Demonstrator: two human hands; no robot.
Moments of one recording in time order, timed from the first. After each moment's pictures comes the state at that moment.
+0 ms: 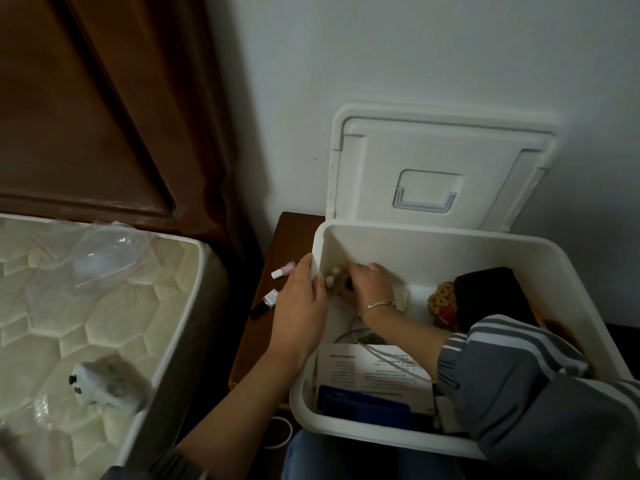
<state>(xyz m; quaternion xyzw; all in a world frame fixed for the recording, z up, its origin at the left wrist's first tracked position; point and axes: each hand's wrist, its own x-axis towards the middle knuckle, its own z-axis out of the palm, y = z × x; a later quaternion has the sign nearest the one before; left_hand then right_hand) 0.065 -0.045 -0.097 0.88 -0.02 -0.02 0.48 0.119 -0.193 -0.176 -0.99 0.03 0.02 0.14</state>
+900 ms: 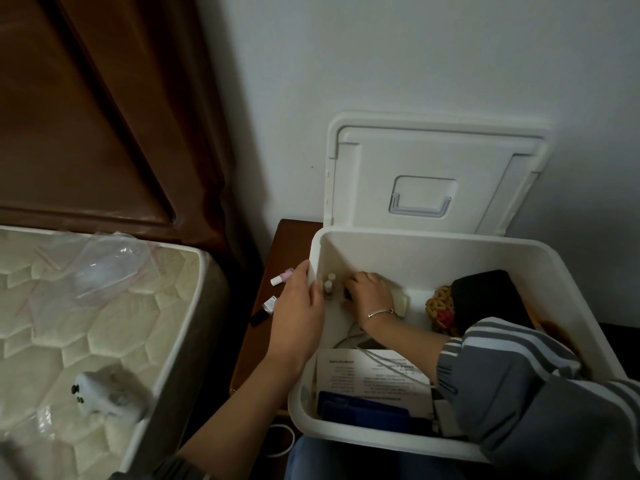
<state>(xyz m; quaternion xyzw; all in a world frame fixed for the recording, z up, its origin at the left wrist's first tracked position) 0.066 -0.046 -0.100 0.87 -0.03 -0.01 0.49 0.115 -0.202 -0.193 -1.00 0.00 0.03 0.07</state>
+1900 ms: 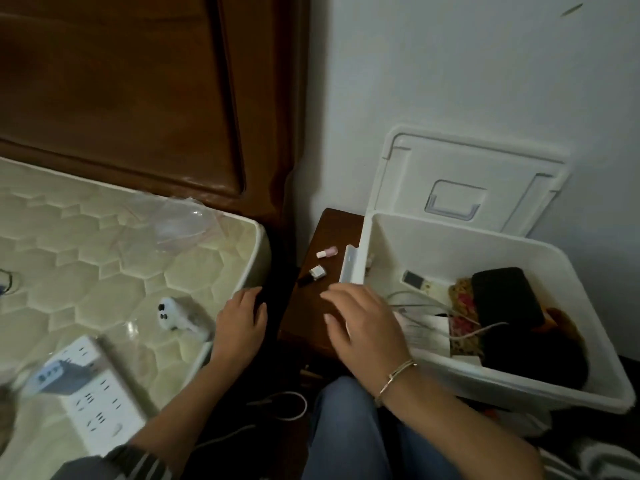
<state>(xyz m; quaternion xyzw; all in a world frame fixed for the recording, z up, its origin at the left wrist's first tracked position) -0.020 0.133 -0.136 0.95 0.03 0.05 0.30 -0.072 -0.069 -0.036 -0.94 -0.18 -0.20 0.23</state>
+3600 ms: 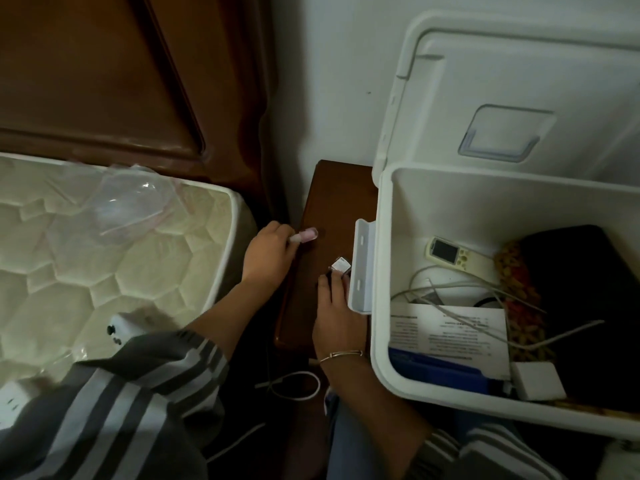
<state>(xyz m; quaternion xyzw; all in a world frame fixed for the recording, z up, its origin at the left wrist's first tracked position) 0.150 0.086 -0.207 0.96 -0.10 0.02 0.26 0.033 -0.025 -0.225 -0.99 0.08 0.08 0.12</state>
